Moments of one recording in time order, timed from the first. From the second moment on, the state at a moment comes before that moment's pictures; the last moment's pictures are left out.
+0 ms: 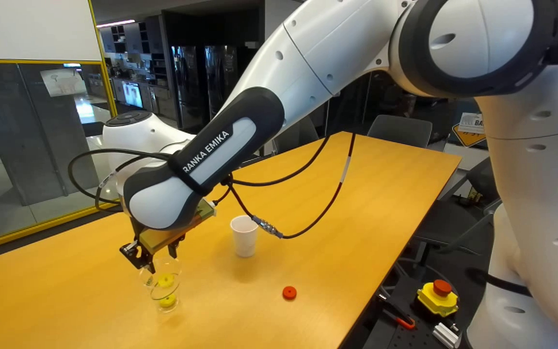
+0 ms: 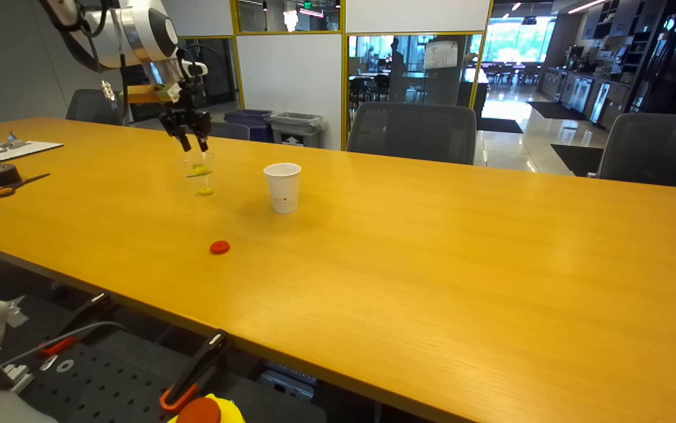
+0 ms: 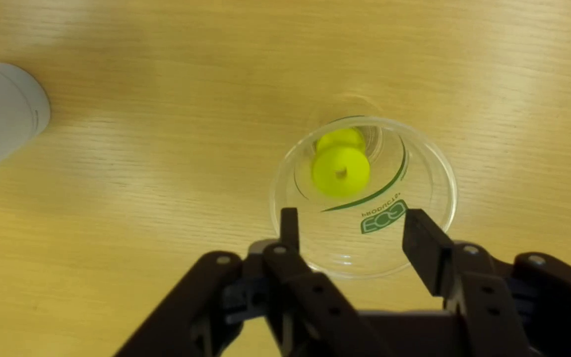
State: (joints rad) arm 0.37 0.46 0.11 -1.82 -0.28 2.38 0.53
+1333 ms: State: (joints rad) arm 0.29 0.19 0.08 -2.26 -0.25 2.41 0.57
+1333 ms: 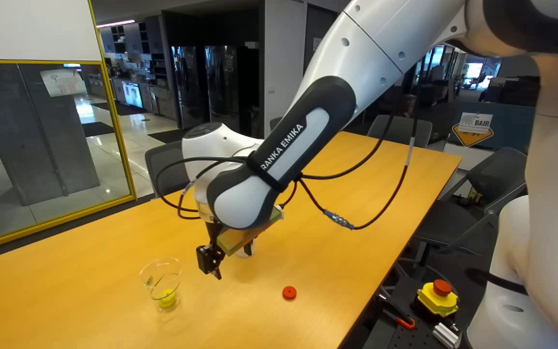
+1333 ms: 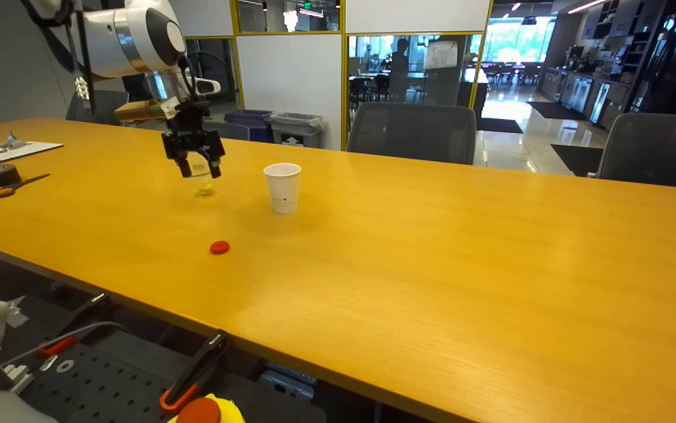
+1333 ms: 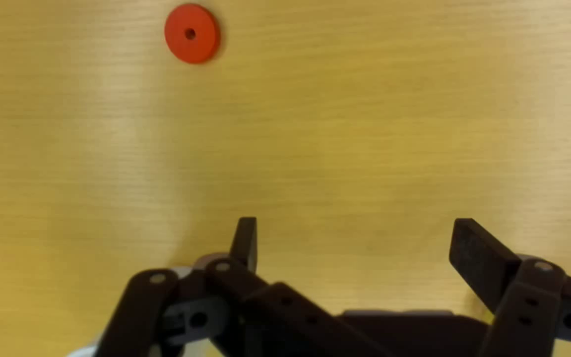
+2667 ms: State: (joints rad) arm 0.14 0.21 0.03 -2.57 -0.07 2.72 0.50
